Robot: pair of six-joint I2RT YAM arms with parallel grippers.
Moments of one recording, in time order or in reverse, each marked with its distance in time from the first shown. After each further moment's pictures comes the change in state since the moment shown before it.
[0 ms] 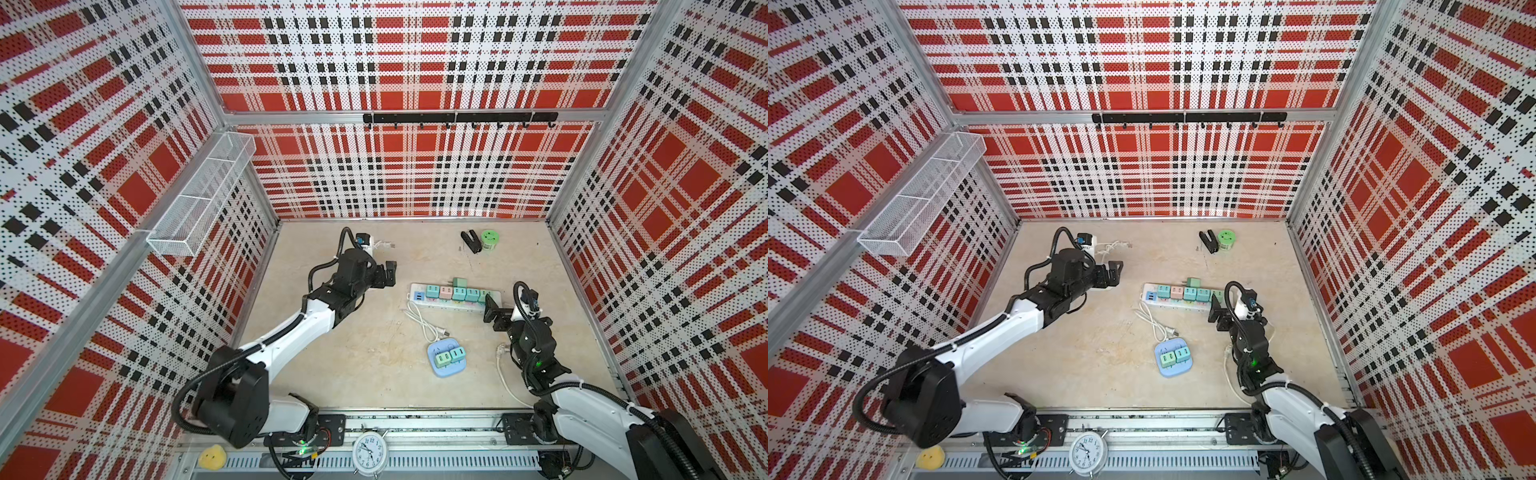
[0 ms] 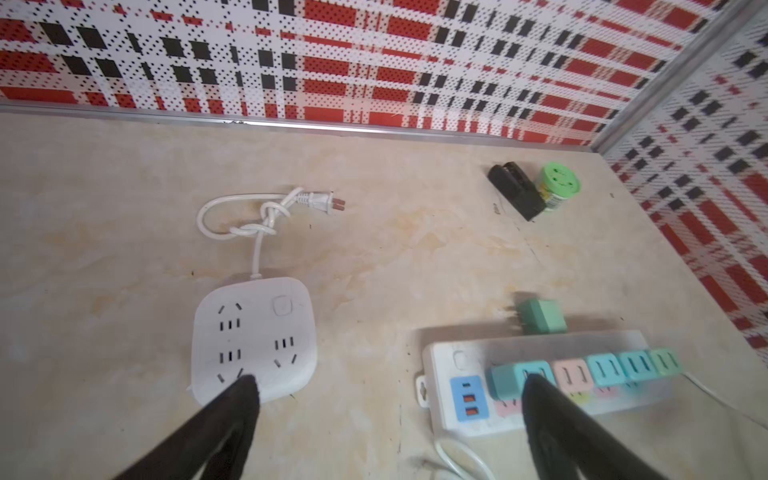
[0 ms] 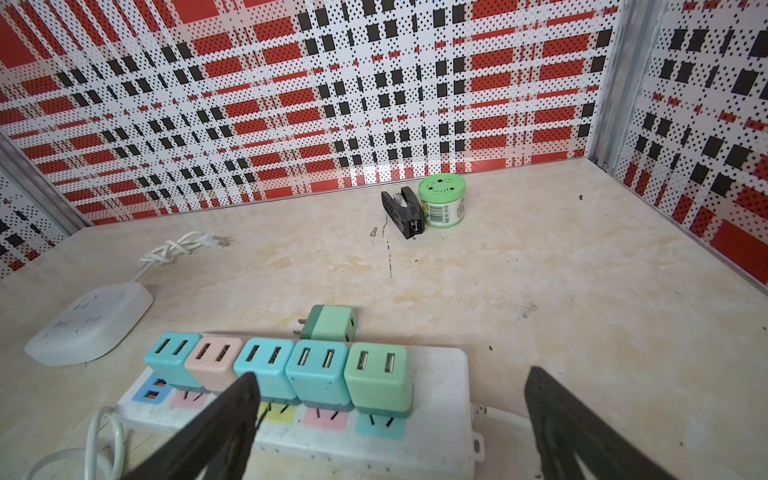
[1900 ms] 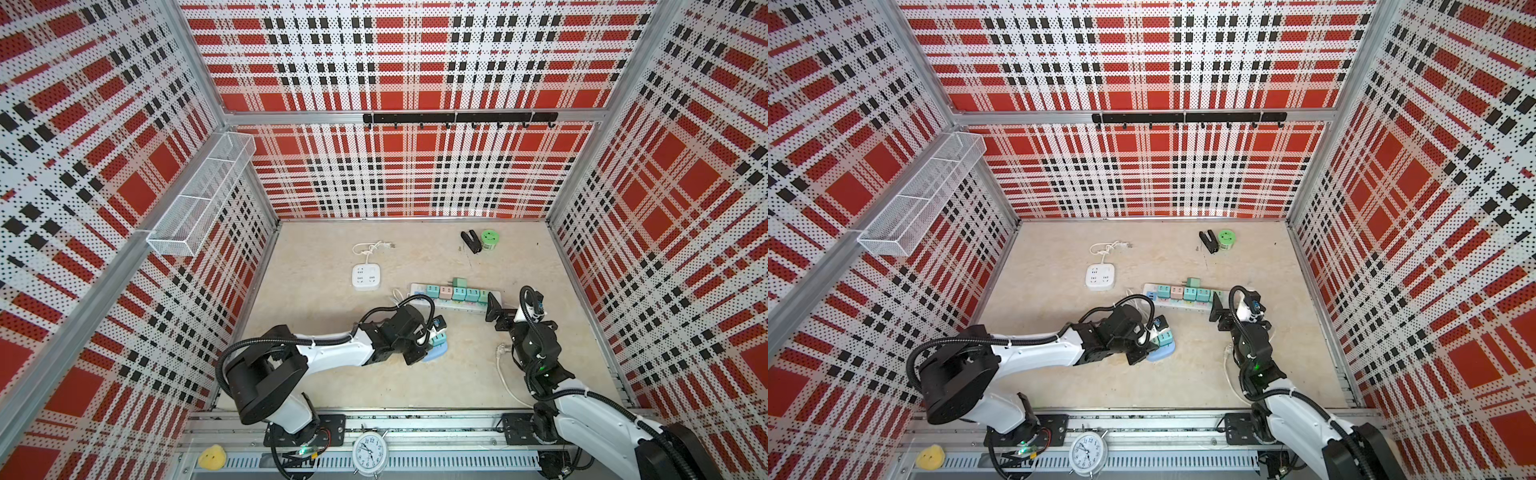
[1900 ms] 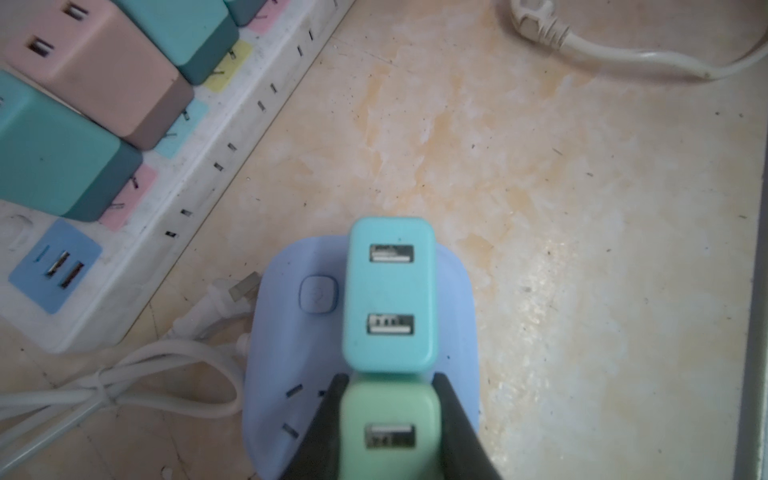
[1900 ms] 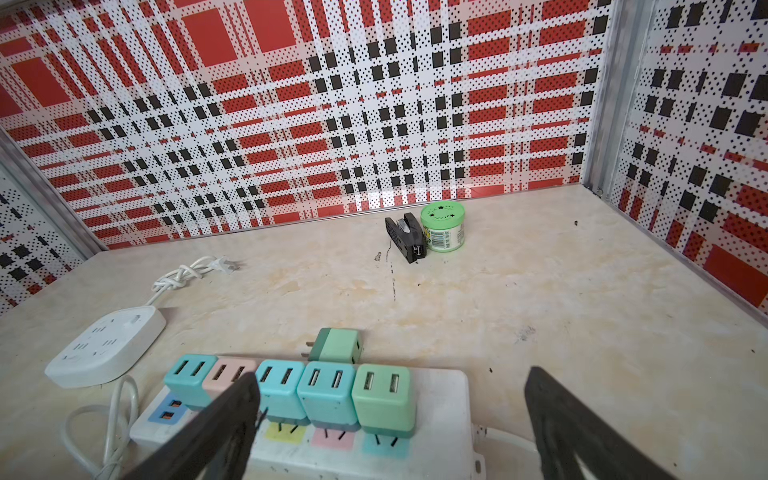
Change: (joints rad) left arm -0.494 0.101 -0.259 0.022 0.214 0.537; right arm 0.011 -0.095 -0.022 0.003 0.015 -0.012
